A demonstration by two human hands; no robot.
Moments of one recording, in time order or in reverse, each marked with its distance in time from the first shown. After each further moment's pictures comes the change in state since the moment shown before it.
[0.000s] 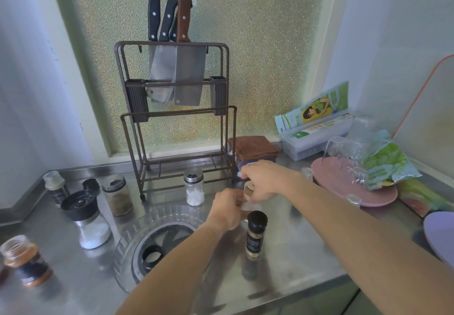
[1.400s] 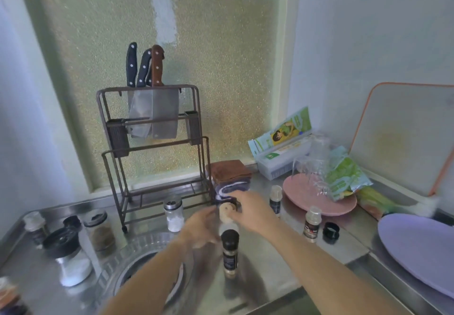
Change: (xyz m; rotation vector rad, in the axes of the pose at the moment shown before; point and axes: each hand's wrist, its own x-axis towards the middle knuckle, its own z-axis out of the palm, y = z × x) left_hand -0.002 0.002 -0.034 -0.245 -0.231 -0.071; right_hand -0.043 0.013 0.036 0.419 0.379 0.177
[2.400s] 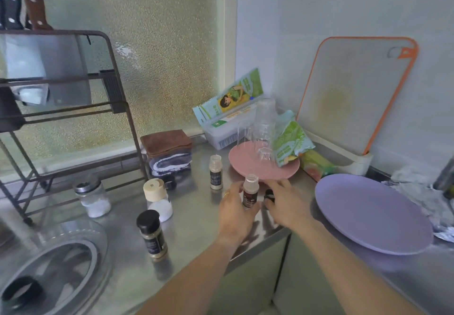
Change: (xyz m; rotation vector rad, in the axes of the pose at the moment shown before) left_hand 0.029 0.087 0.249 0.040 0.288 0.216; right_hand -0.106 0.219 -0.011 -0.109 0.036 0.404
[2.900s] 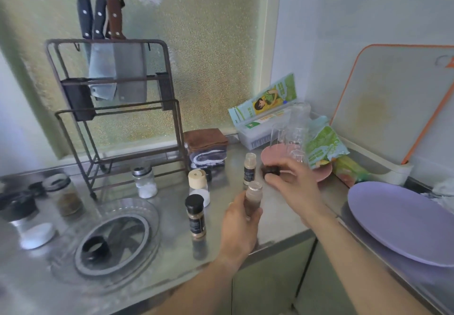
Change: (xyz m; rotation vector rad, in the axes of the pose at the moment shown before) left_hand -0.055 -0.029 -0.061 -0.060 0.133 0.013; right_hand -0.038 -0.095 -0.052 0.970 0.184 -0.180
